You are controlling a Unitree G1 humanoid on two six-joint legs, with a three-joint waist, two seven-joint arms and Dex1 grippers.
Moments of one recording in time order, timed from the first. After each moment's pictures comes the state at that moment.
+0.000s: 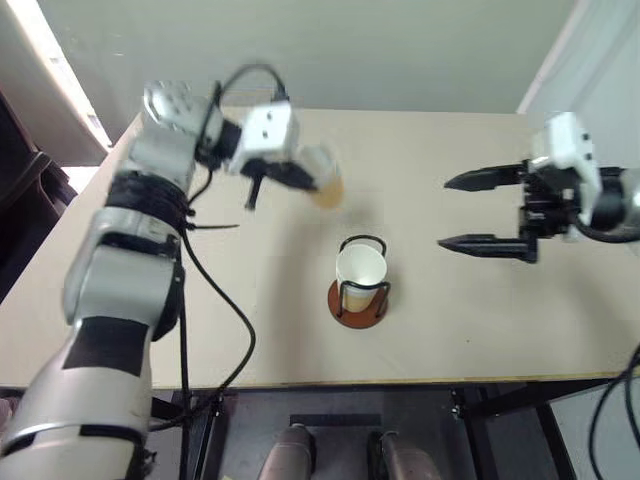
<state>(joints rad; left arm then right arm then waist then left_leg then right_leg) -1.45 0.66 -0.32 0.83 -0.18 -0.23 -1.57 -0.72 -1.05 -0.12 -0.33 0.66 0.77 1.25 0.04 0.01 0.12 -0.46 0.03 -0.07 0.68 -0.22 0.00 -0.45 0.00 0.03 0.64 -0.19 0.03</state>
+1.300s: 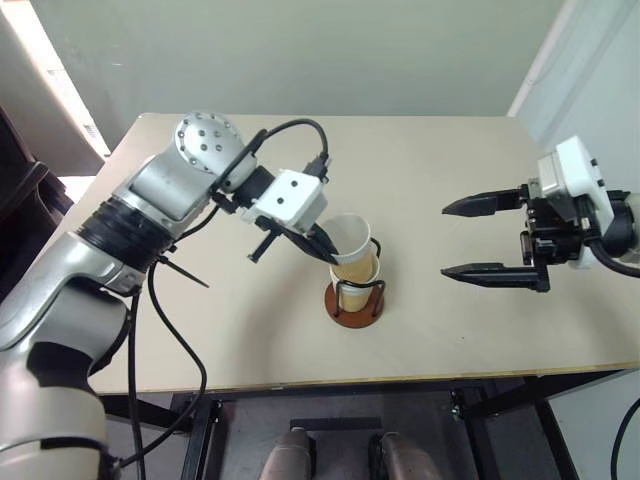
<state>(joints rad) -1.30 0.86 -0.77 0.32 -0.51 -0.14 -1.58 -0.62 -1.08 -0.14 -0.42 0.74 0.78 1.18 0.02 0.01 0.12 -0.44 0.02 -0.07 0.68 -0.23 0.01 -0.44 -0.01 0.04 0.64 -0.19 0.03</state>
